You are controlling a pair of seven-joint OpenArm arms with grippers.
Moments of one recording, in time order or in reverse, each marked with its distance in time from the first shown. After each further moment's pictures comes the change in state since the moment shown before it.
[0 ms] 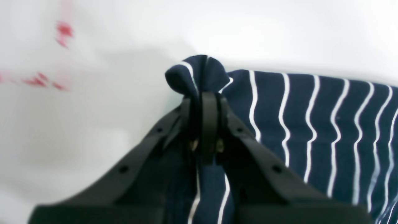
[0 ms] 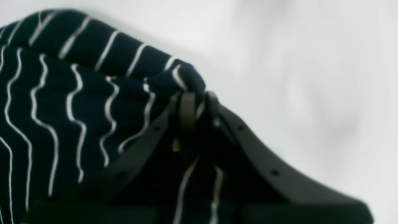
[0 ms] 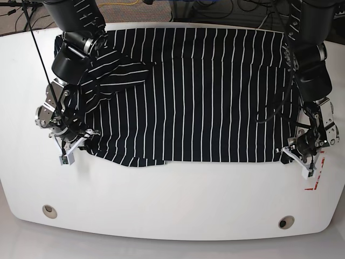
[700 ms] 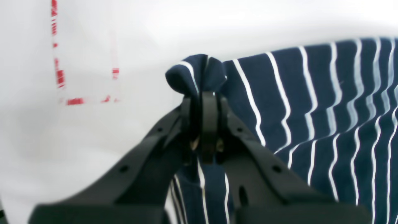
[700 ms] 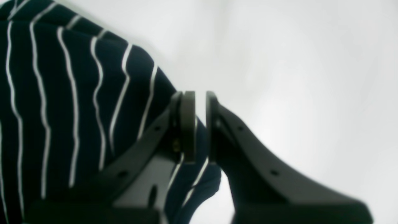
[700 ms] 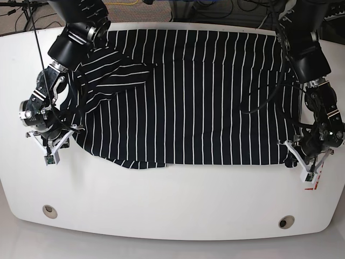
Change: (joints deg) left arm 9.7 2.3 -0.7 31.5 -0.2 -5.4 16.8; right arm -6.3 -1.0 0.1 24.8 0.3 -0.1 -15.8
